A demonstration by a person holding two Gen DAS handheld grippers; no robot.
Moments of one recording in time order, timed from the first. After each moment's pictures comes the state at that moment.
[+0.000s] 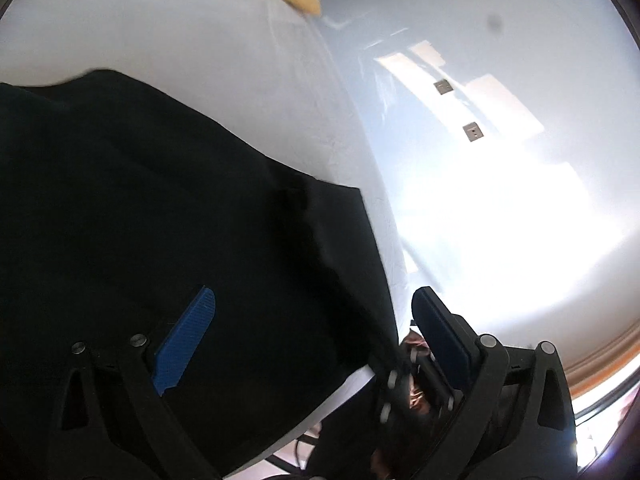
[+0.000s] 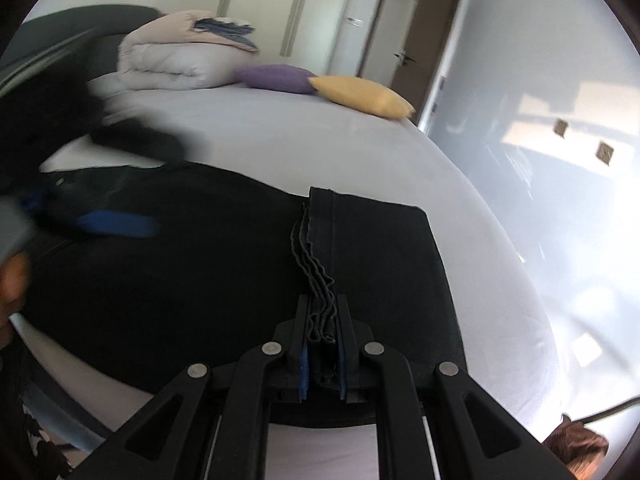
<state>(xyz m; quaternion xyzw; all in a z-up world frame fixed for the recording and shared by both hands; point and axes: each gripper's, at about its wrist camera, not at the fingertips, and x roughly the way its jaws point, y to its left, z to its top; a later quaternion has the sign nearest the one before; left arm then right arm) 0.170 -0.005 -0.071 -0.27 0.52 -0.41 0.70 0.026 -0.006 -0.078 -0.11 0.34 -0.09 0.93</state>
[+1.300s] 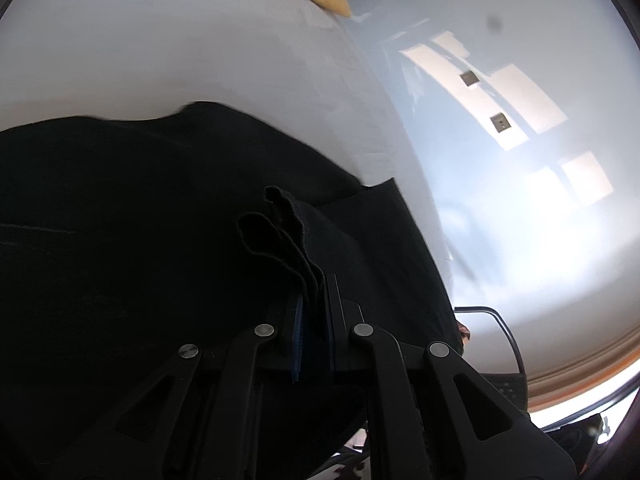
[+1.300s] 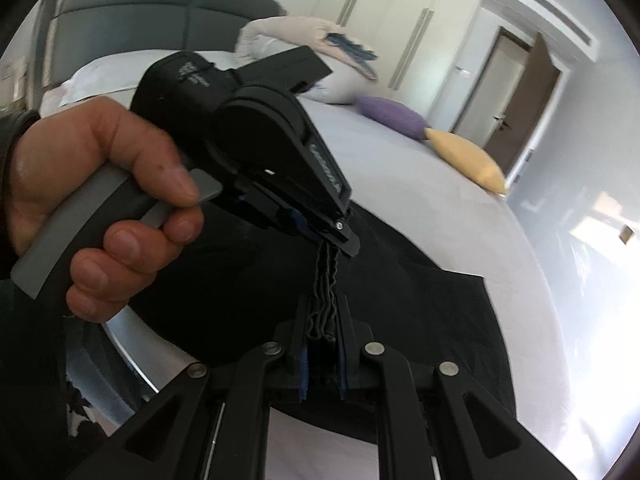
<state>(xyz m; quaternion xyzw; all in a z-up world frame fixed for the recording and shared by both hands) 0.198 0.114 -0.084 -0.21 0.53 -0.38 0.72 0.018 0.123 -0.076 -0.21 0.33 0.07 0.92</state>
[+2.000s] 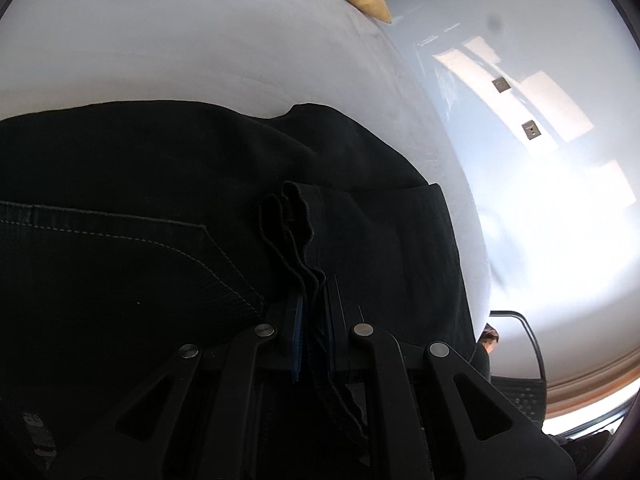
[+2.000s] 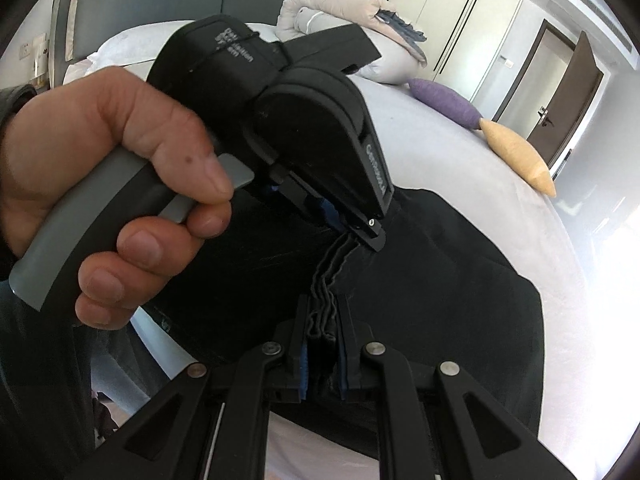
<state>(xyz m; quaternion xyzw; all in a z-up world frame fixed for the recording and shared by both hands) 0.222 0.171 -0.111 -0.19 0.55 -0.33 0.74 0.064 0.160 -0.101 -0.22 0.38 0.11 0.89</state>
